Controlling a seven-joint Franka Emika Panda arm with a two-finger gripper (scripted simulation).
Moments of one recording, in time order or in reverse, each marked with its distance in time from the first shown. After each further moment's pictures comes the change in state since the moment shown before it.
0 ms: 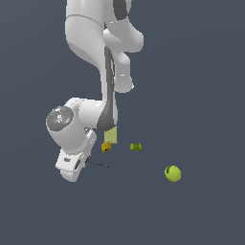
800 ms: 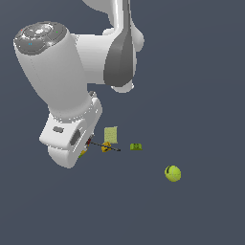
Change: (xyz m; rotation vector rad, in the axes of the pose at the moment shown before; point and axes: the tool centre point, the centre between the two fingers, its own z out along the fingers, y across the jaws) arm 0.051 -0.004 -0.182 -0.002 0.002 -0.003
